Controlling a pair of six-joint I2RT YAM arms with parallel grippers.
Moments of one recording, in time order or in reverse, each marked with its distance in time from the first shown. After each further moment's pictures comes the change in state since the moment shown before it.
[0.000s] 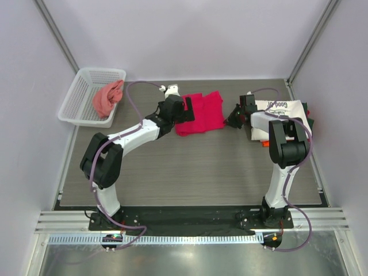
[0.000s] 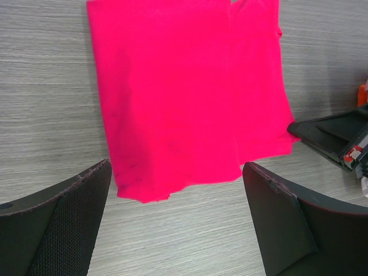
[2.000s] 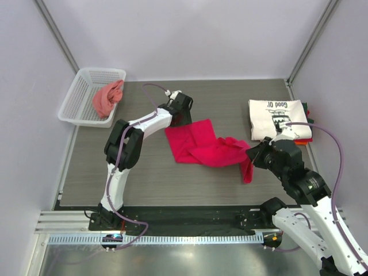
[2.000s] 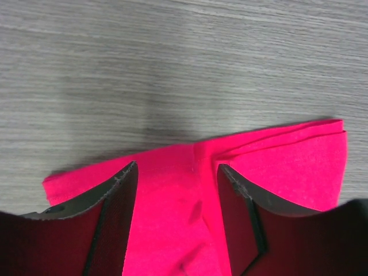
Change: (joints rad) left arm 0.044 0.340 0.340 -0.363 0.019 -0.109; right arm 0.321 -1.400 -0.363 -0.716 0.318 -0.099
